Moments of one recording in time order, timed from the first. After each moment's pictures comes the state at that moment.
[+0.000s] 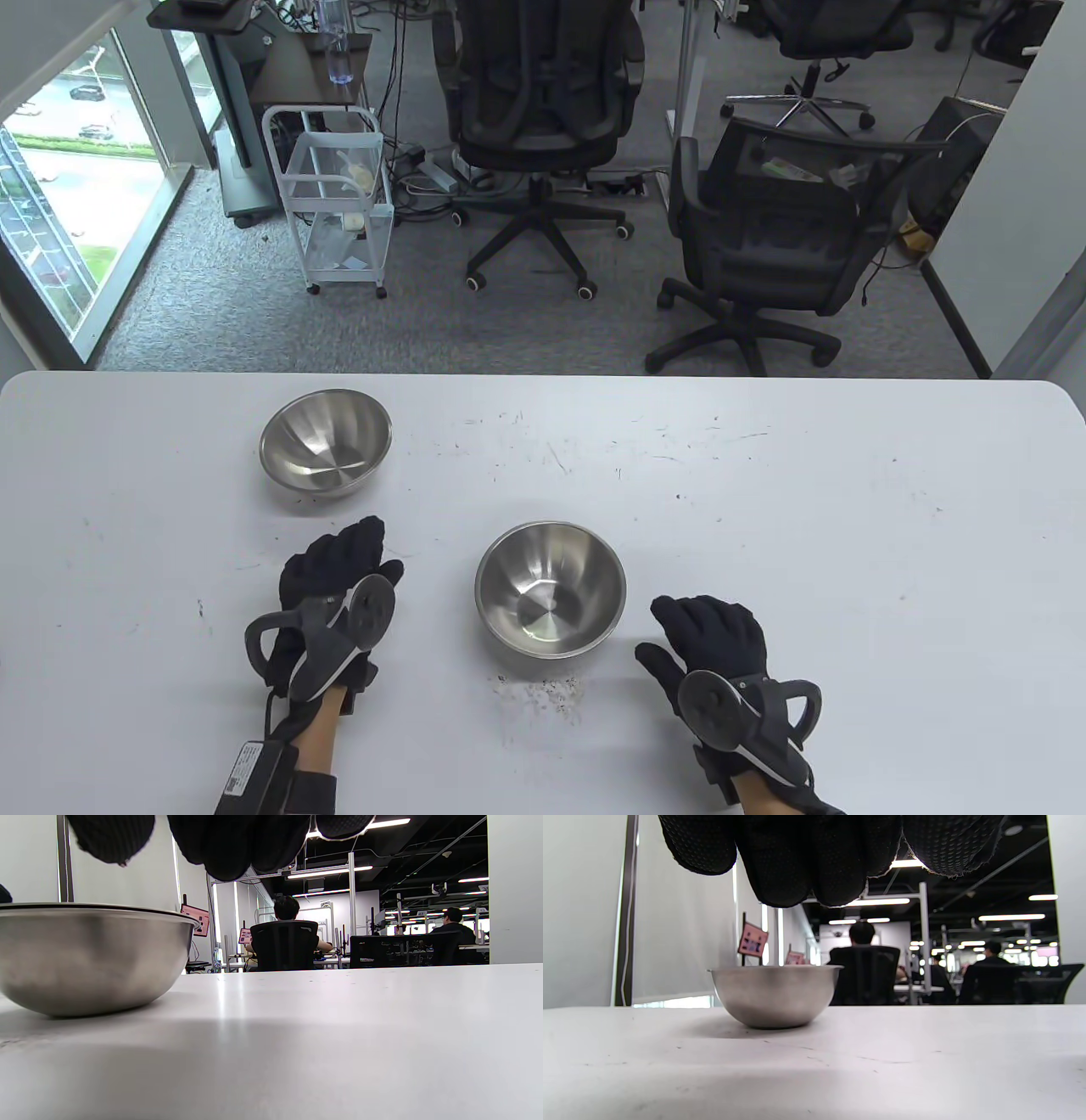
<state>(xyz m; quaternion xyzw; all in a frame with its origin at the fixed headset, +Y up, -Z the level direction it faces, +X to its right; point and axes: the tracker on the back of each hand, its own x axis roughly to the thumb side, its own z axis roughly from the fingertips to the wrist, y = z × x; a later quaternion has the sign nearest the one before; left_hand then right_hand) -0.233 -0.729 -0.353 0.15 0.06 -0.03 0.99 0.168 -0.742 -0.274 0.09 -0.13 0.99 0.07</state>
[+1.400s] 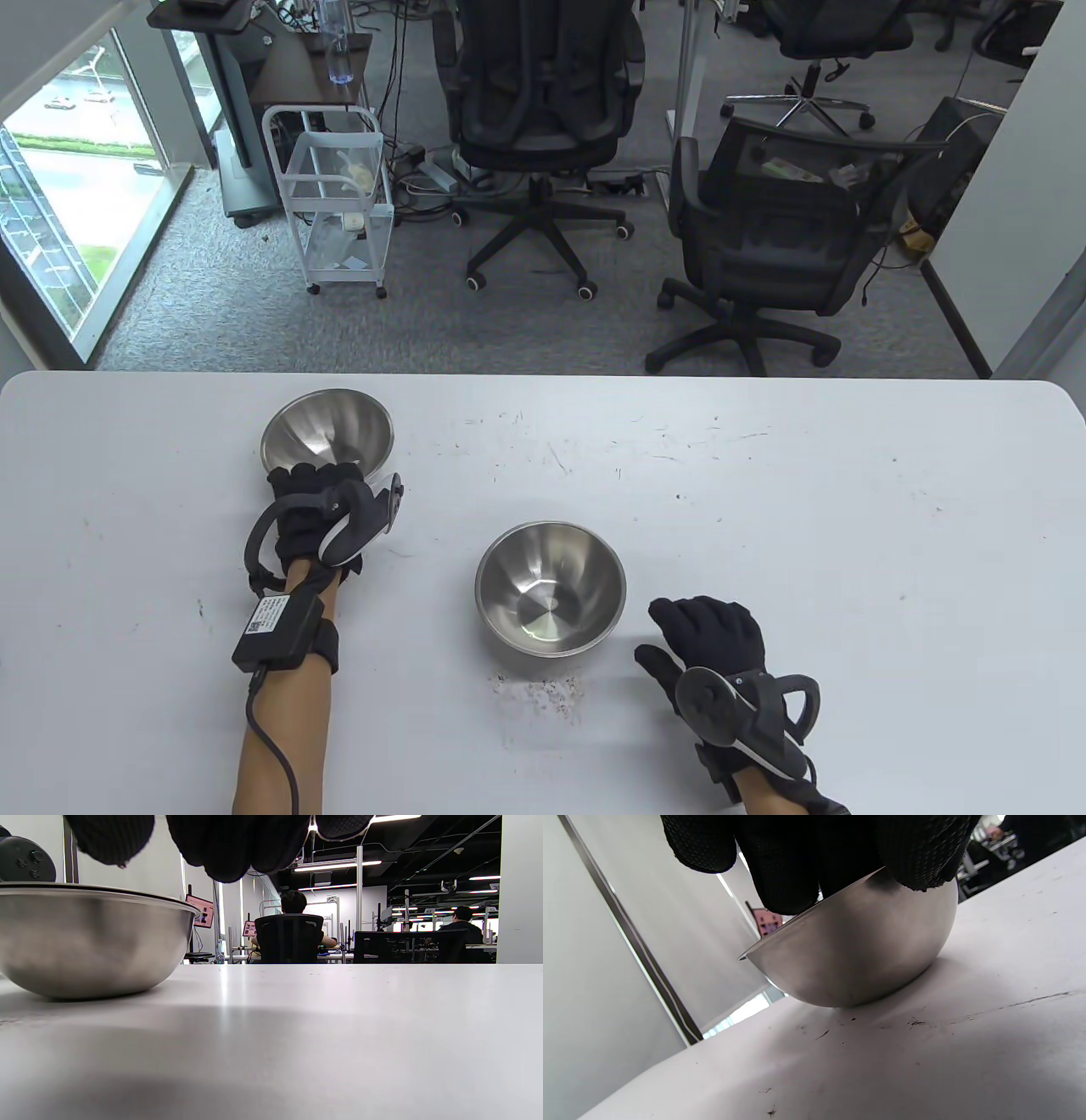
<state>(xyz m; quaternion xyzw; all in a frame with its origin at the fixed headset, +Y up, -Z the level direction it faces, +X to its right) -0.246 -0.752 -0.478 0.06 0.10 -0.27 0.96 0.168 -0.746 -0.276 0.10 -0.12 0.99 0.05</state>
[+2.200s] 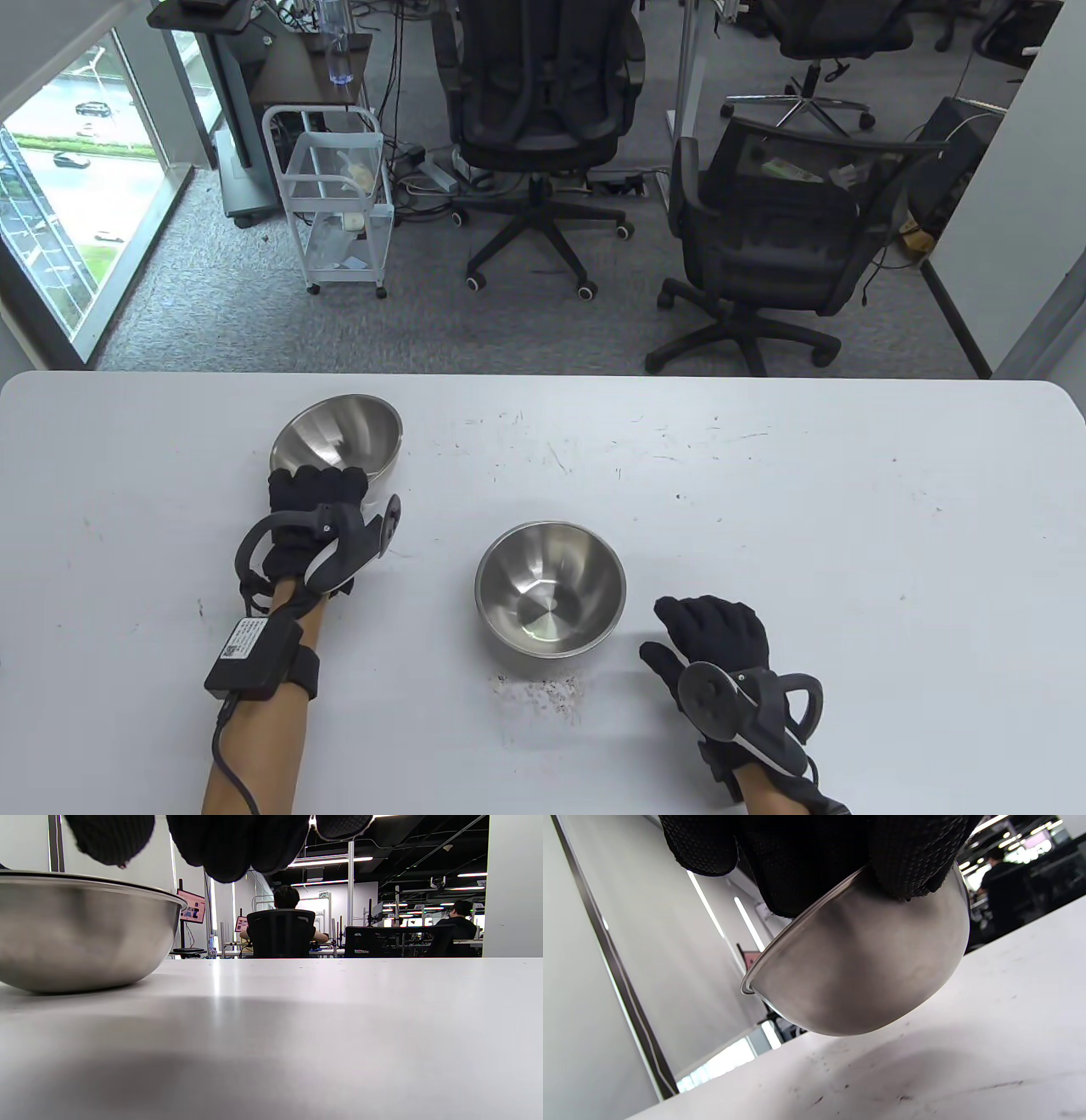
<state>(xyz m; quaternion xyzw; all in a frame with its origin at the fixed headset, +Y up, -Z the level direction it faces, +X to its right) -0.237 -0.721 -0.430 0.15 0.05 -0.24 0.96 0.171 -0.746 -0.279 0.08 -0.11 0.99 0.05</state>
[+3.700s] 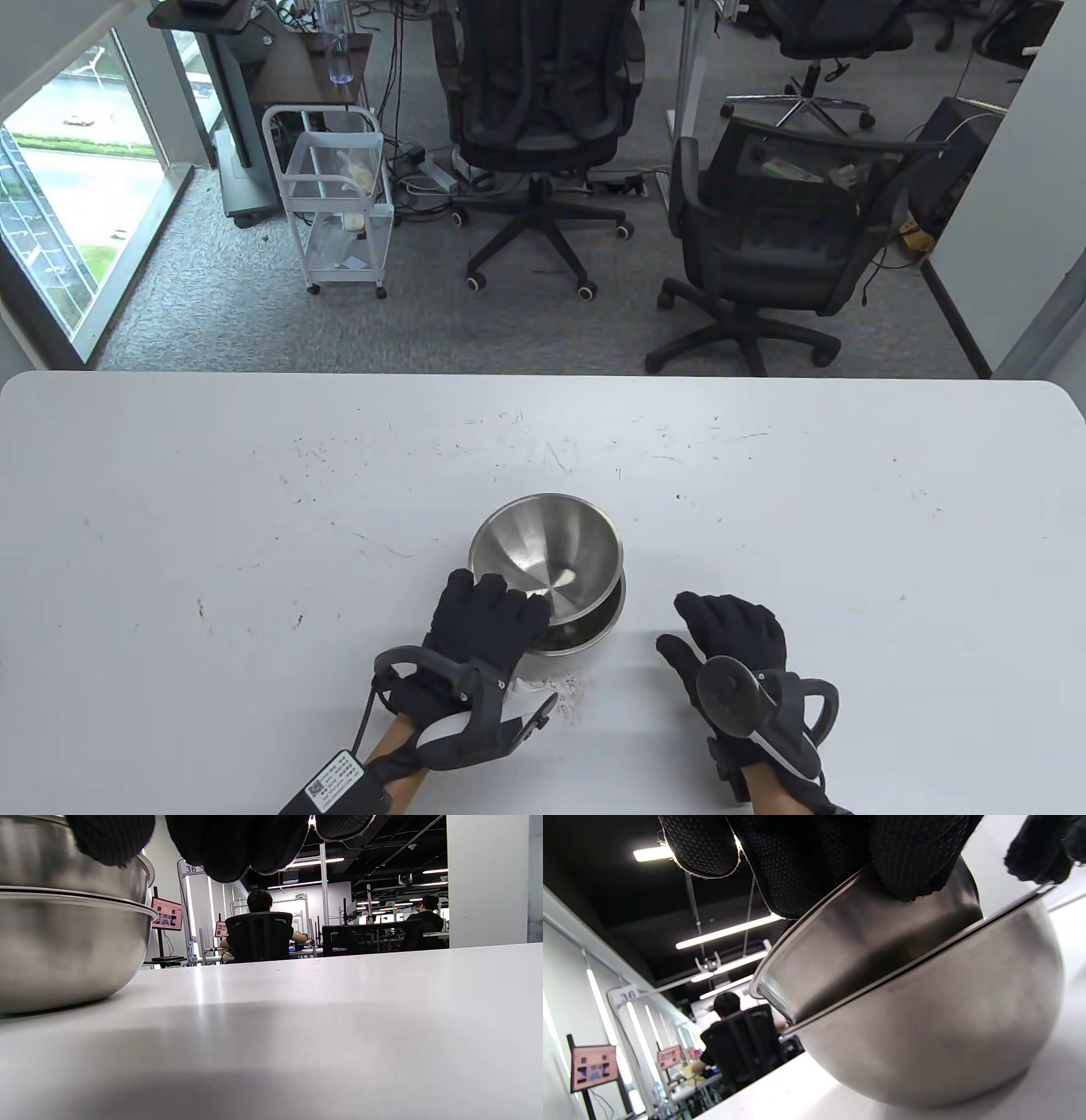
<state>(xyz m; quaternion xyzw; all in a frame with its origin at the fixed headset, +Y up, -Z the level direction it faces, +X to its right) -0.079 -0.719 -0.273 0.25 -0.21 -0.18 0.93 0.187 -0.747 -0.279 0.04 -0.12 0.99 0.07</state>
